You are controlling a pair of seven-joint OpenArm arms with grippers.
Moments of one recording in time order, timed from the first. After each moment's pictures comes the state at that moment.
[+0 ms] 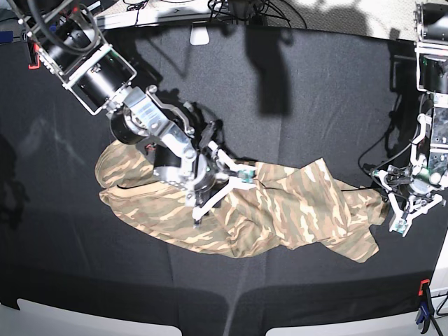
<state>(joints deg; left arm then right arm) -16.1 -26.0 4.4 69.1 -2.1 -16.7 35.4 23.2 14.6 -45.7 77.1 -25.0 29.4 -34.8</state>
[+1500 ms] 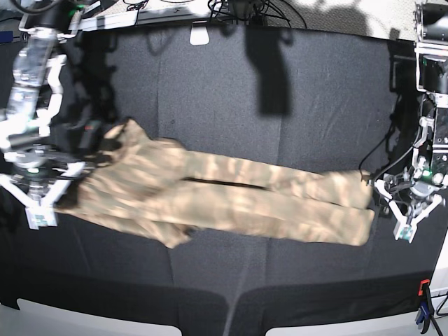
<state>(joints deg) -16.5 -25.9 4.4 69.1 -8.8 -12.2 30.8 -0.1 19.6 18.9 110.0 -2.1 22.8 -53.4</state>
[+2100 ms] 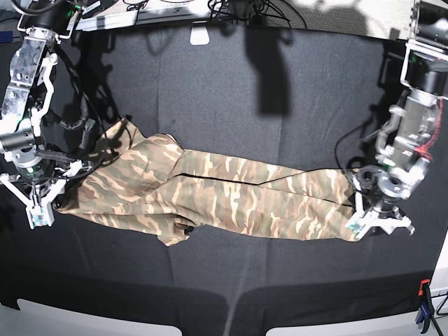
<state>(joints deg) -17.3 -25.5 18.7 69.2 19.0 -9.5 15.0 0.0 19.4 19.1 110.0 3.8 24.6 -54.0</state>
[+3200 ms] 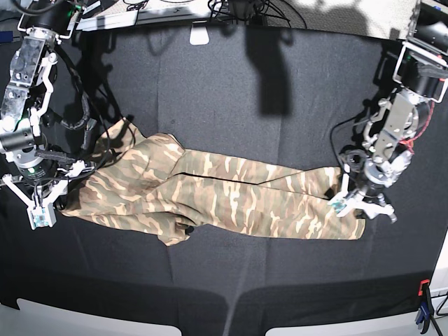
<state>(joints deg) -18.1 -23.0 25.5 60.6 20.7 -9.9 11.8 0.0 19.2 19.1 110.0 6.6 24.8 -54.0</state>
